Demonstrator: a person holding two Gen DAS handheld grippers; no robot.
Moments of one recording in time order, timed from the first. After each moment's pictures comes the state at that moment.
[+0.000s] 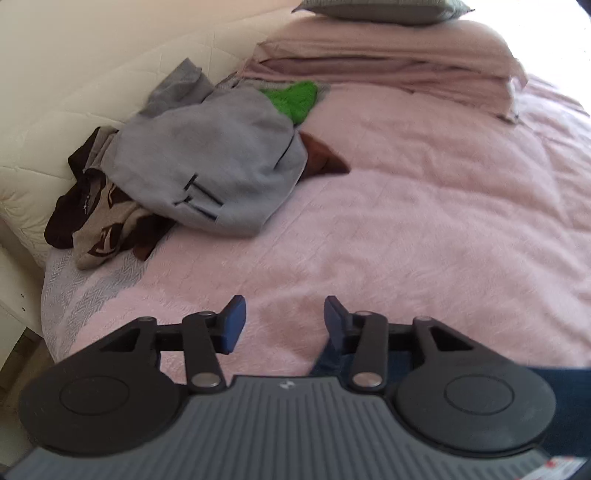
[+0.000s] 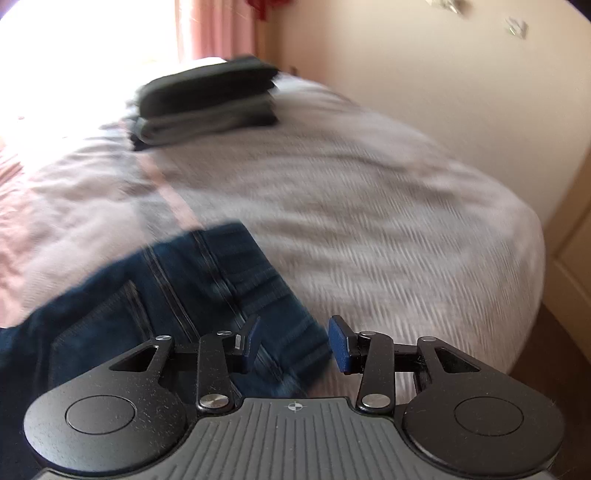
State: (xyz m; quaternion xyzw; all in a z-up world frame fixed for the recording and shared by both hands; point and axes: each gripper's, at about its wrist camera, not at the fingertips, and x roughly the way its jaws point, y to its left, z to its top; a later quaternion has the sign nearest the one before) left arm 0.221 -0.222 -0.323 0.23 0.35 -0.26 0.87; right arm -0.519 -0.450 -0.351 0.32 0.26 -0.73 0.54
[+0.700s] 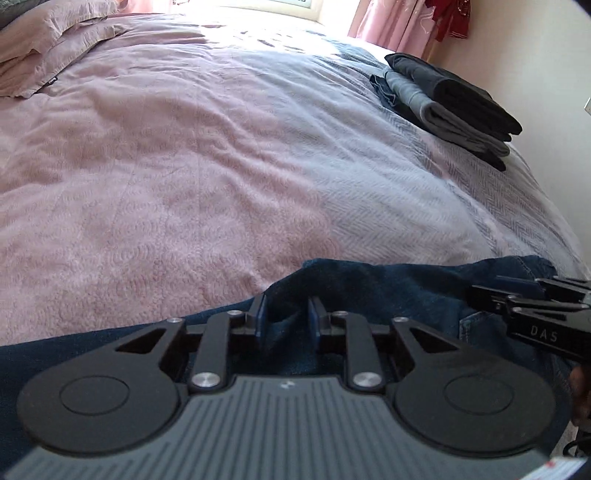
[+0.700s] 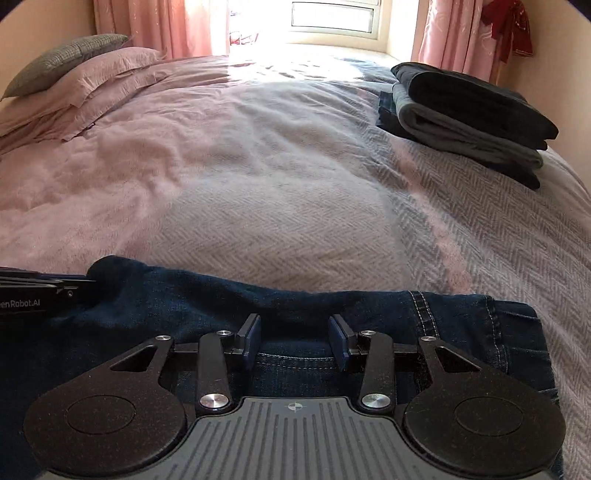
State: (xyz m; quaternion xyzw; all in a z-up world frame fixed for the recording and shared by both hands) left arm -0.173 -0.457 -0.390 0.22 0.39 -0.63 0.63; right arm -0.405 -0.533 -0.420 0.23 0.36 -0.50 0.76
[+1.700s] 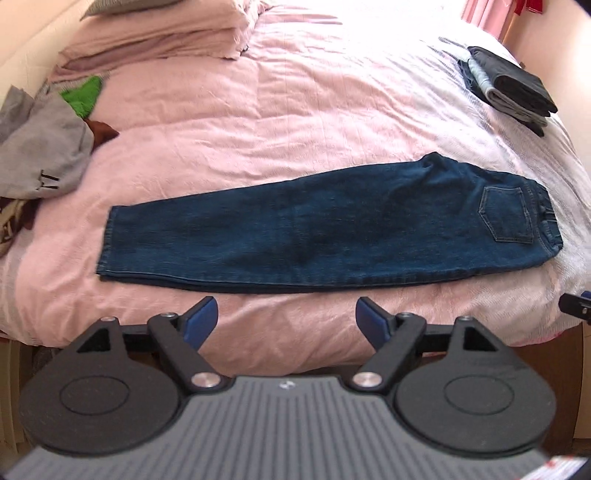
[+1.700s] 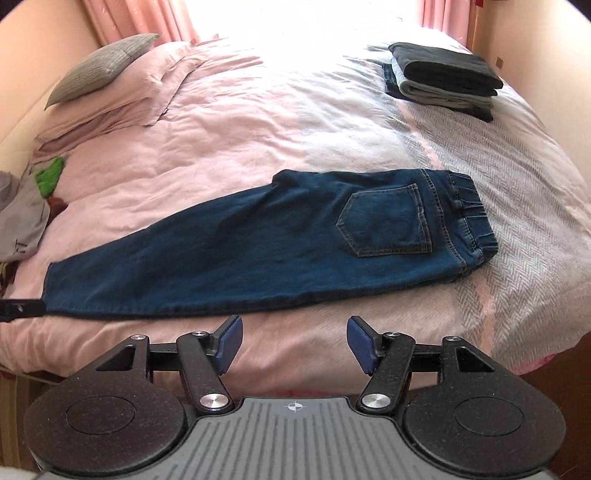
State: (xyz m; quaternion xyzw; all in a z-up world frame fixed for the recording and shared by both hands) left arm -0.054 -0.145 -0.156 0.32 0.45 -0.49 0.68; right arm -0.359 -0.266 -0.215 0.35 0.39 -0.48 0.71
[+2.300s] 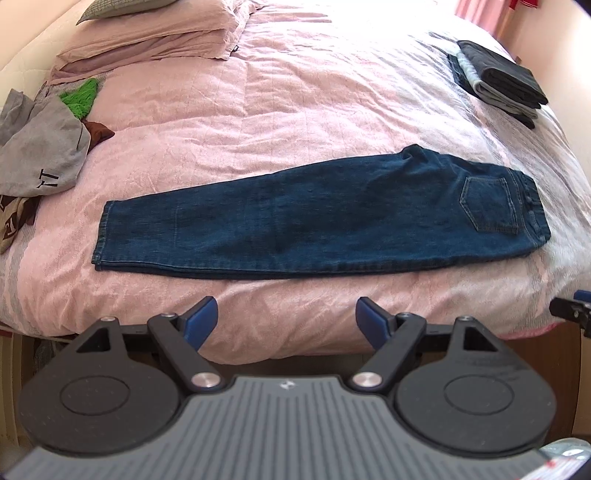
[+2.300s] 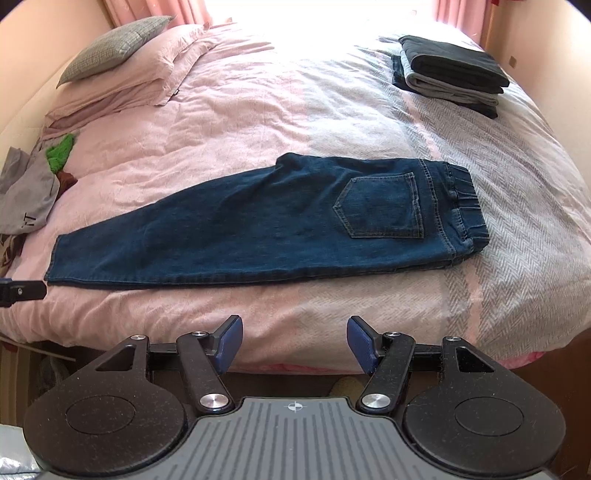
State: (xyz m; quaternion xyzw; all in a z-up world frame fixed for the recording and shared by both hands) left arm -0.097 -0.150 -0.146 0.33 0.45 -0.48 0.68; right arm -0.384 -0.264 -0.205 0.35 0.42 -0.44 0.71
